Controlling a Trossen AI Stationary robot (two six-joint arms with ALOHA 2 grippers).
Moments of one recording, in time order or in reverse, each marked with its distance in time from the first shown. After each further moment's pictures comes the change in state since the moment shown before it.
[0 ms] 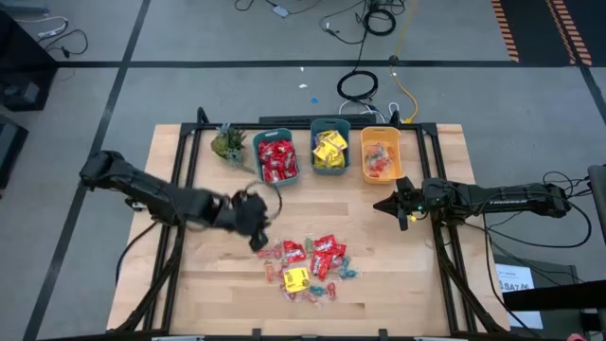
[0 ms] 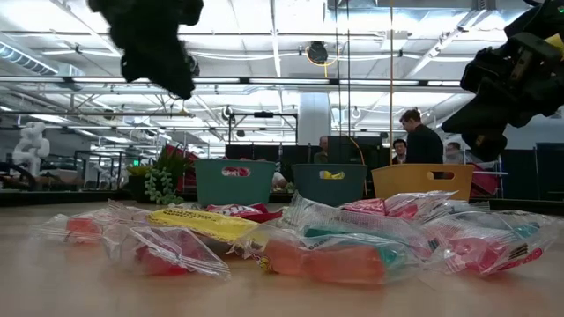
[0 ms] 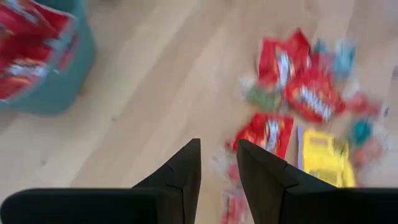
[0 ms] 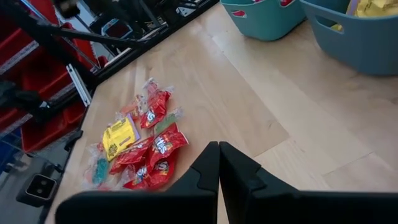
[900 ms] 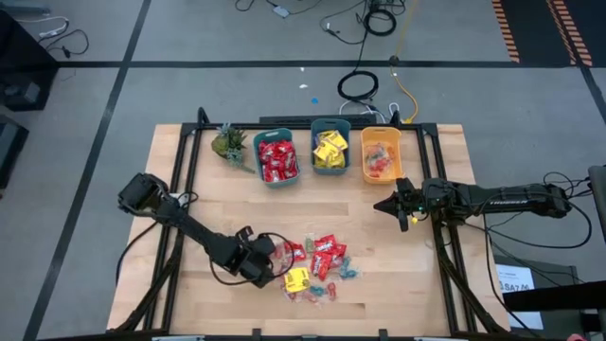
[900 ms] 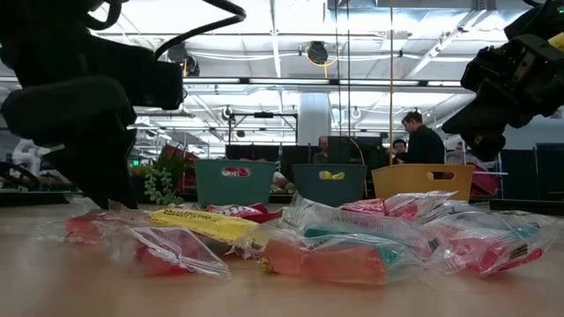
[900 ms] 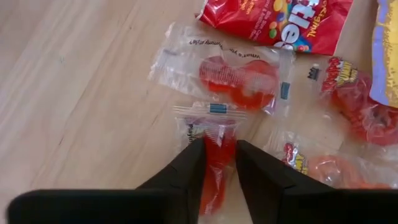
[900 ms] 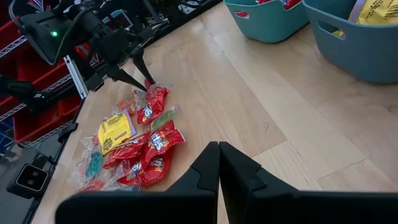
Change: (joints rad) left arm -0.240 0.527 0.003 0.076 -0.002 -0.280; right arm 0.000 0.000 0.001 -0.005 0.000 -0.051
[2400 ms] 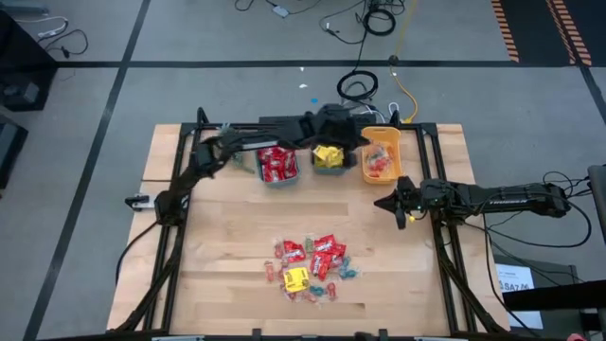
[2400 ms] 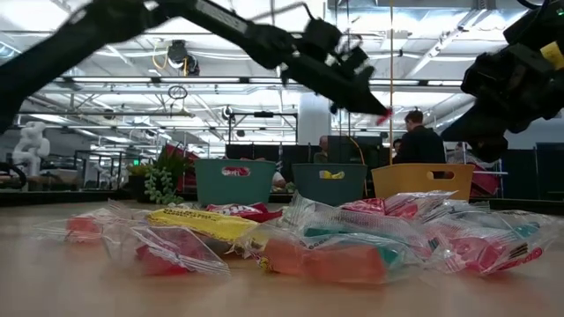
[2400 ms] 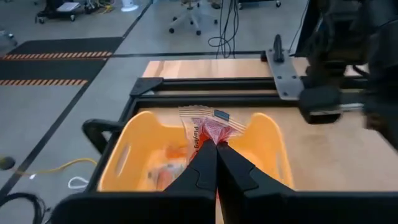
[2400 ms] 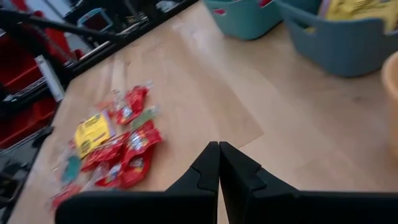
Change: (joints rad) left arm 0.891 0.436 1.043 0.392 0.565 1.227; right arm 0.000 0.000 0.000 -0.044 0.074 0.008
